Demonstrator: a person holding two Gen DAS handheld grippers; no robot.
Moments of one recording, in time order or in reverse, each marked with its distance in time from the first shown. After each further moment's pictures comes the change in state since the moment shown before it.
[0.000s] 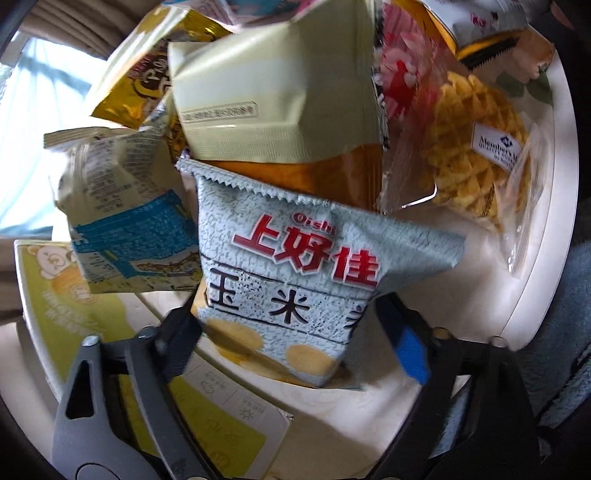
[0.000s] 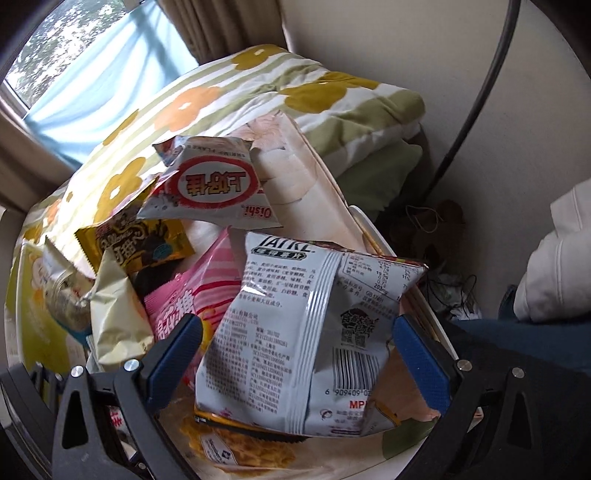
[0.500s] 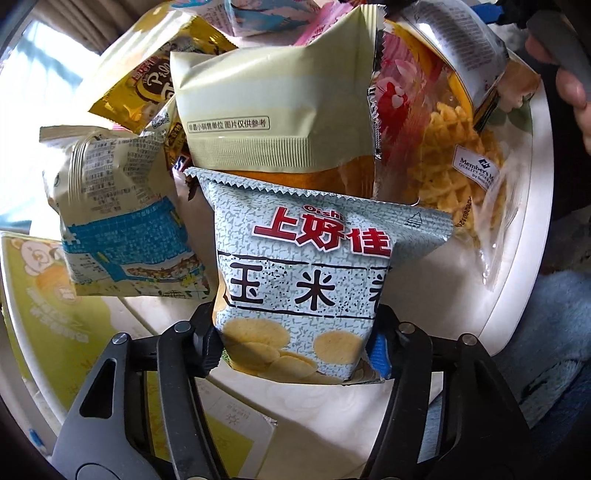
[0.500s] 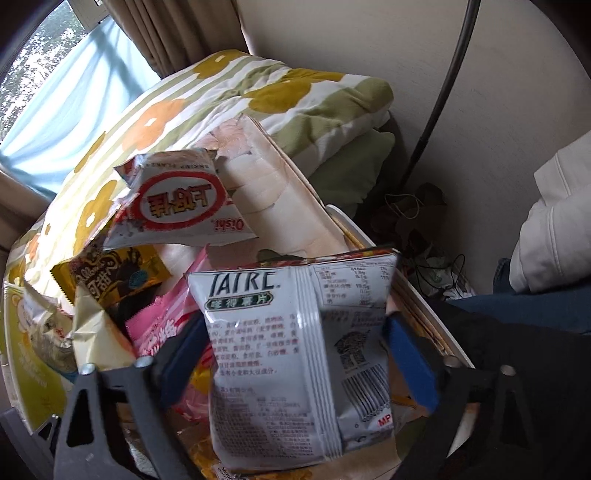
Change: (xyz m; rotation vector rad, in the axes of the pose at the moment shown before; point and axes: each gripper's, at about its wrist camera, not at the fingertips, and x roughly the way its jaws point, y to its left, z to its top) left arm -0.019 0.043 -0.021 -0.054 -0.065 -0.114; right arm 0.015 -0.004 0.004 0.119 -0.002 -0.057
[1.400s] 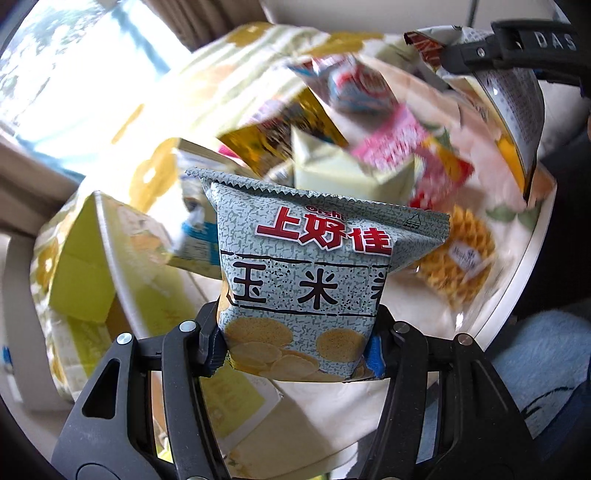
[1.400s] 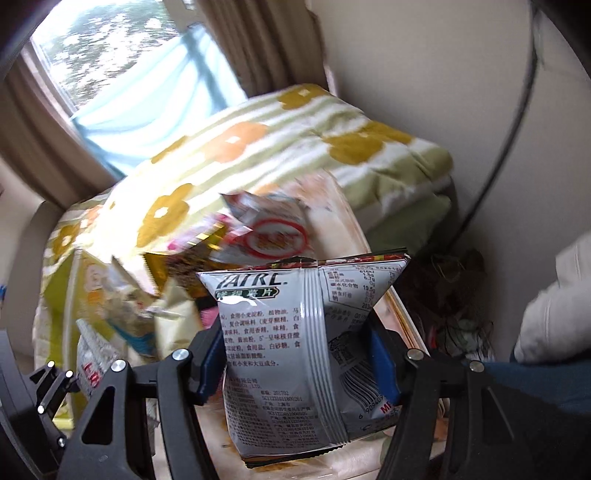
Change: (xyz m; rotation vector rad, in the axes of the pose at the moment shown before) left arm -0.142 0.025 -0.018 -0.301 -0.149 0.167; right arm -0.088 0.023 0.007 -0.276 -0.163 0.250
